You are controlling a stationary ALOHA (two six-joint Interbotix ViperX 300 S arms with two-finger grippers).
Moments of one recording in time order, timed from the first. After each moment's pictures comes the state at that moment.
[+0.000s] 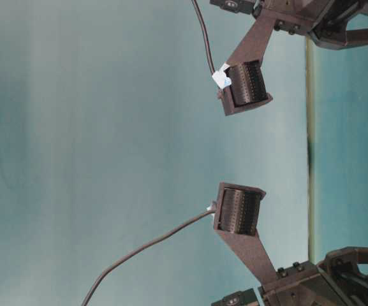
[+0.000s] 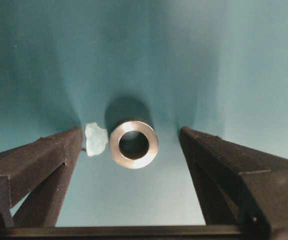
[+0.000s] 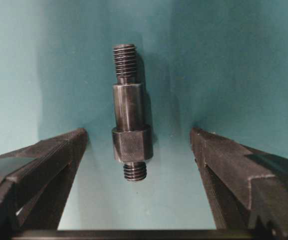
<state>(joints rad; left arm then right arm) -0.06 0.14 0.64 0.02 0.34 -0.14 0.00 0.12 0.68 0.00 0.43 0.07</state>
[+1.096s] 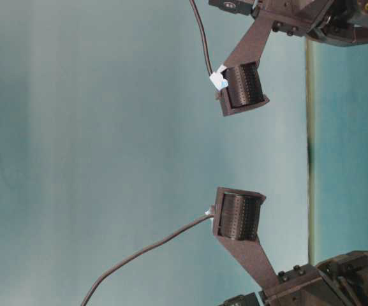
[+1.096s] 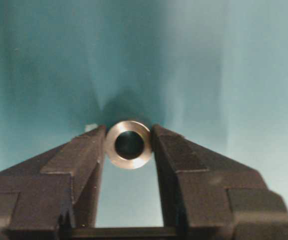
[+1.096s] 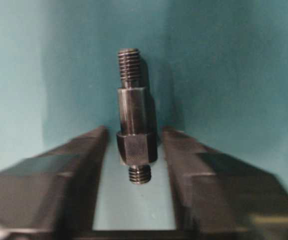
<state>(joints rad) -0.07 0.14 0.65 0.02 0.33 -0.14 -0.01 0.12 0.68 0.00 0.43 0.07</state>
